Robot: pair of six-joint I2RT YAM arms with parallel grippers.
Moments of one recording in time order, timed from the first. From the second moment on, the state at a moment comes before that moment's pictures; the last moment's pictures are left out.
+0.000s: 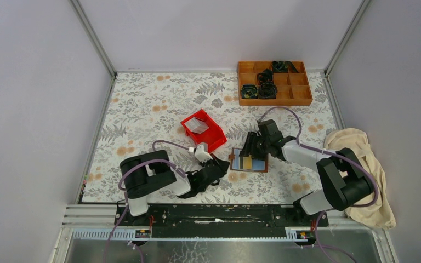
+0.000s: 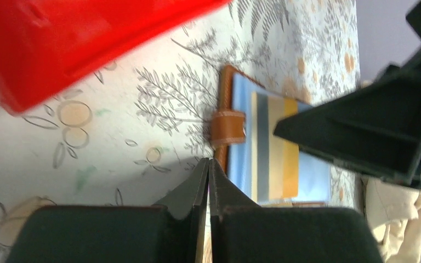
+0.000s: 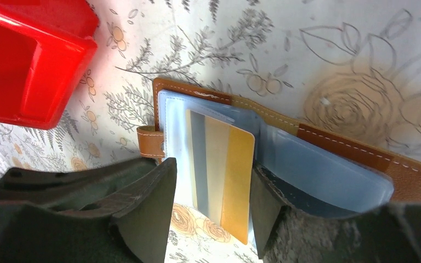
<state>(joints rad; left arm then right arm) -1.13 1.84 0.45 0.85 -0.58 -1.25 0.46 1.44 0.62 -0.15 -0.23 0.68</state>
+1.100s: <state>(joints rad) -1.16 1.87 0.45 0.92 -0.53 -1.23 0.53 1.47 0.73 -0.34 0.05 0.60</state>
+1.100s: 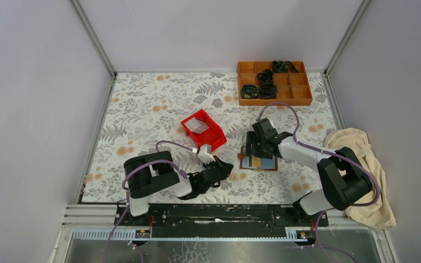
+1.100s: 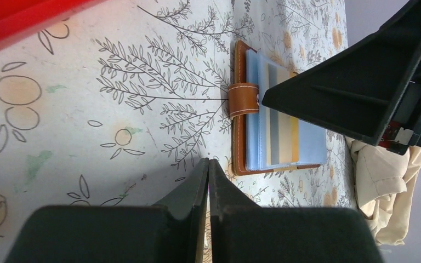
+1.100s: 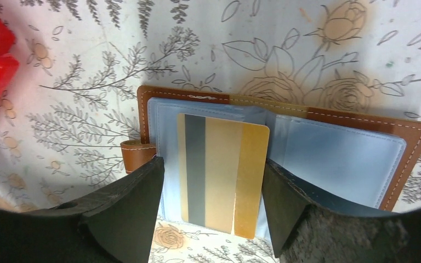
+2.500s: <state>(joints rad) -1.17 1.89 0.52 0.89 -0.48 -1.20 0.54 1.38 0.67 -0.42 0.30 0.61</state>
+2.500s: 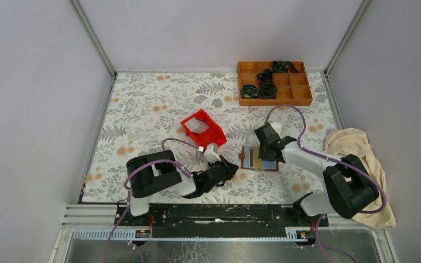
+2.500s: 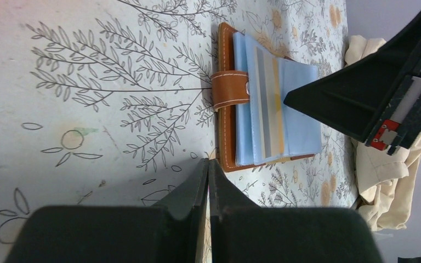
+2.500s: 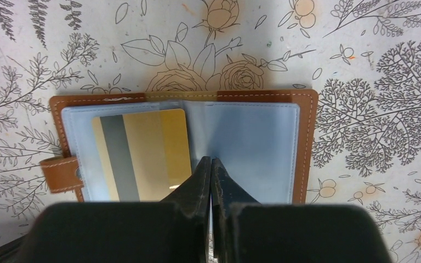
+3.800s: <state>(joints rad) -1.17 1.91 0.58 0.81 -0.45 -1.17 0.54 1.32 0.63 -0.30 0.16 0.69</state>
